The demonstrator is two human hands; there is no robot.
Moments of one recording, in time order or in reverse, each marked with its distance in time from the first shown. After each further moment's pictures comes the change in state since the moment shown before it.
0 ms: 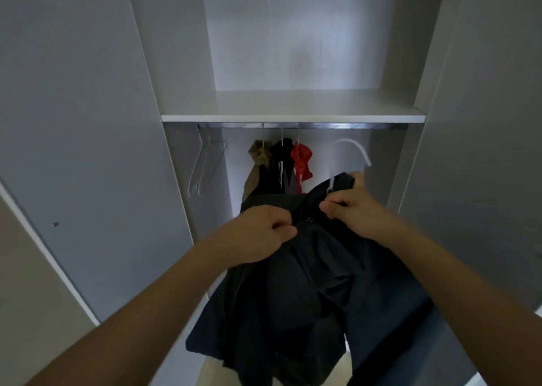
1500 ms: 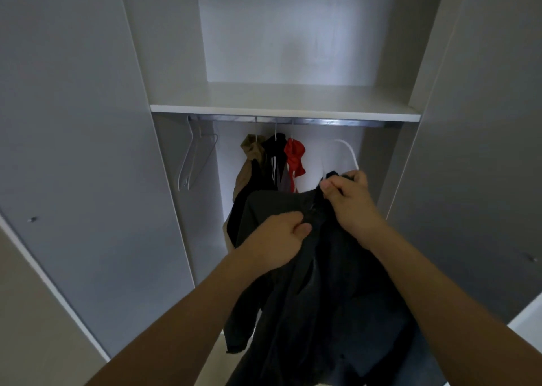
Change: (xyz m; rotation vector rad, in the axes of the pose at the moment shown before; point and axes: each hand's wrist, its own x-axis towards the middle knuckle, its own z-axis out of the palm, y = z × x) left_hand 0.037 -0.007 0.059 -0.271 0.110 0.003; right_hand 0.012 0.002 0.023 0.097 0.348 0.024
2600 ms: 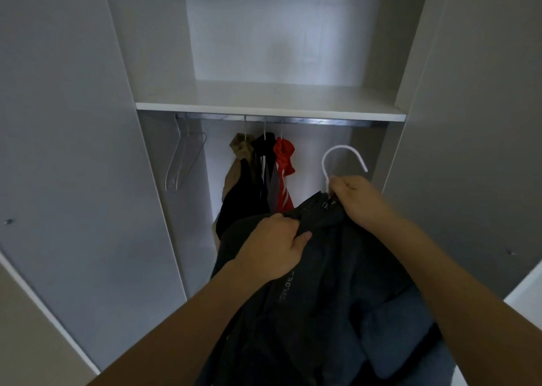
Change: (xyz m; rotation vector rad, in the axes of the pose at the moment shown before) left_hand 0.004 -0.013 0.023 0.273 0.144 0.245; right_hand 0.003 -0.003 -0.035 -0.141 -0.091 0.031
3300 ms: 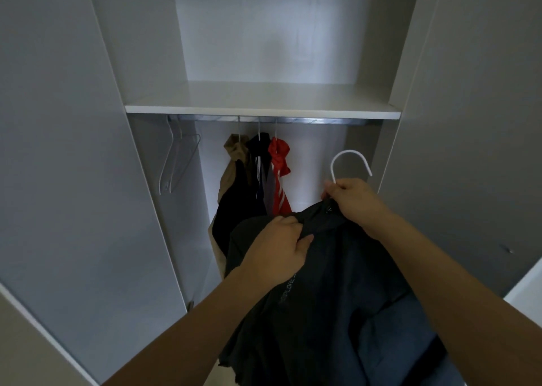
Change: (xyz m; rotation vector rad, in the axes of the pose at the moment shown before) left_hand 0.009 0.001 0.018 0.002 0.035 0.027; right_hand 0.013 0.011 0.004 0.004 -0.015 0.161
